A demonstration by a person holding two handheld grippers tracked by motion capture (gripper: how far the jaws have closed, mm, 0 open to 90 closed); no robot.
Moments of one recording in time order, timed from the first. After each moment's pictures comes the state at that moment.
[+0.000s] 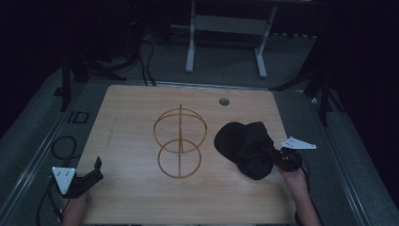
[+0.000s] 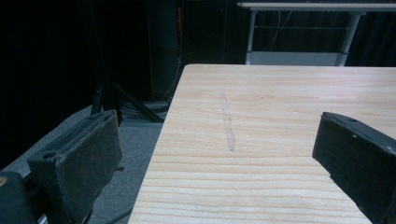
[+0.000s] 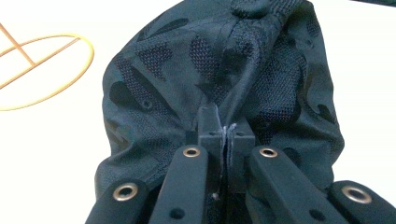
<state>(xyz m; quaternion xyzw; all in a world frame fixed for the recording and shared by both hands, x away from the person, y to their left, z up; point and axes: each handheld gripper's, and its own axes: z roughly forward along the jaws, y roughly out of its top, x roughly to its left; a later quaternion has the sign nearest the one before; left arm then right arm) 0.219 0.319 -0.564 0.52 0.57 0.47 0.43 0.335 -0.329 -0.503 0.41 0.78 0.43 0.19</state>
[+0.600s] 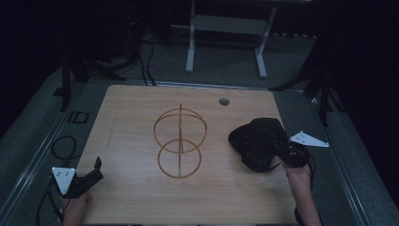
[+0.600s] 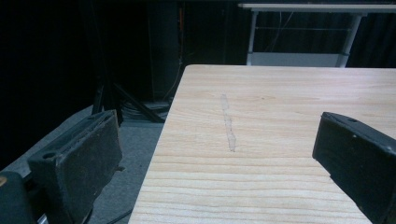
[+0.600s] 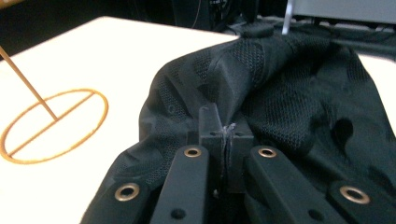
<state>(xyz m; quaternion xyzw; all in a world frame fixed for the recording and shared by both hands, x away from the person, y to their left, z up) 0.219 0.319 -0.564 0.52 0.57 0.47 0.43 0.327 -0.330 -0.464 0.42 0.73 0.49 0.21</state>
